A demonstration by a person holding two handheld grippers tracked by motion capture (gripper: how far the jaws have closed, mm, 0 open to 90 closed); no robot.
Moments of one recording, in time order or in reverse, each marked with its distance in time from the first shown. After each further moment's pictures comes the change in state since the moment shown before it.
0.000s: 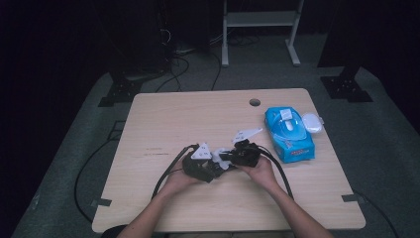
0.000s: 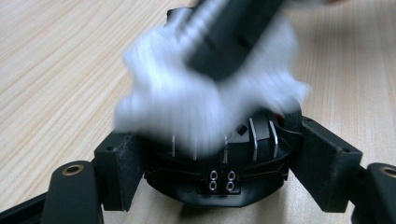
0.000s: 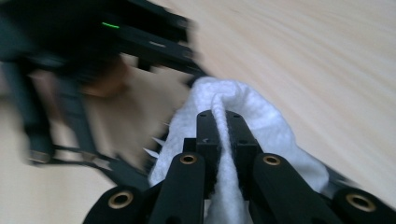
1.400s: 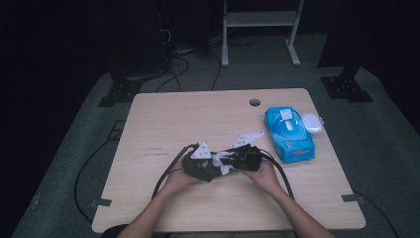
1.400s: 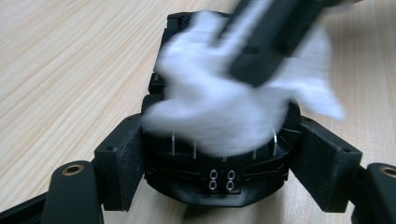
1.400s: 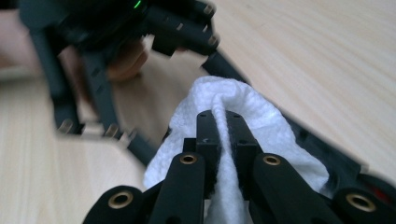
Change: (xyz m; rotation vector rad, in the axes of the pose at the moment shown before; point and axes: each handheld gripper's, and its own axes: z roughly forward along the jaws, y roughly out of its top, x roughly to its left) left arm 0.001 0.002 -0.002 -0.007 0.006 0.001; right arm 0.007 -0.005 -0.006 0.006 0.005 -0.046
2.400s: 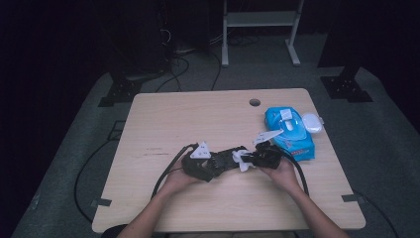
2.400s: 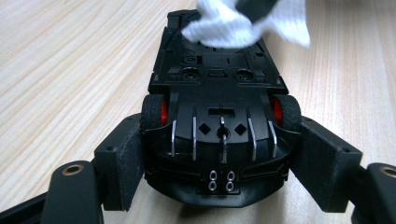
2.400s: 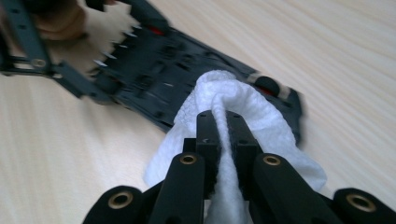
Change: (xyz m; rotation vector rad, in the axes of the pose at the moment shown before) left arm 0.003 -0.002 0.001 0.000 -0.011 0.001; right arm -0.034 -0.031 -0.037 0.072 -0.090 0.089
